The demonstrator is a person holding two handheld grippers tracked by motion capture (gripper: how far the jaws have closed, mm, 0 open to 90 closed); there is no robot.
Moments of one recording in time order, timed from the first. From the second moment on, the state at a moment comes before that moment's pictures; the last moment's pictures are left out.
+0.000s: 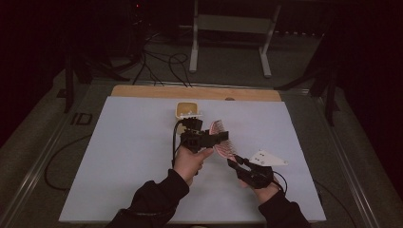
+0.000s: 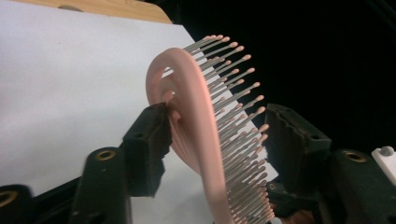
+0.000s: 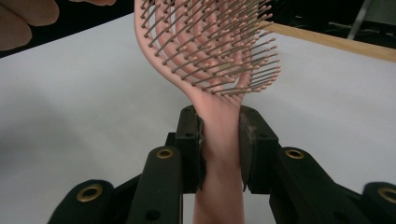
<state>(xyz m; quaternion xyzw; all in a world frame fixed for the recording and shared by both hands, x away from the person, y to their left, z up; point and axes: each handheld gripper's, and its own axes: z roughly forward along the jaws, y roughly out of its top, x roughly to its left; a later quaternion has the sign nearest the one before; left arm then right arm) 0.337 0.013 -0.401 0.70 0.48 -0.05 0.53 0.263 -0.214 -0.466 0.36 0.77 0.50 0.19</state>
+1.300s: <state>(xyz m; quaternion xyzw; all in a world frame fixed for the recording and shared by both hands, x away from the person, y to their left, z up) 0.324 0.003 -0.377 0.73 0.40 -0.02 0.56 0.263 -0.211 -0.464 0.36 0.76 0.52 0.18</state>
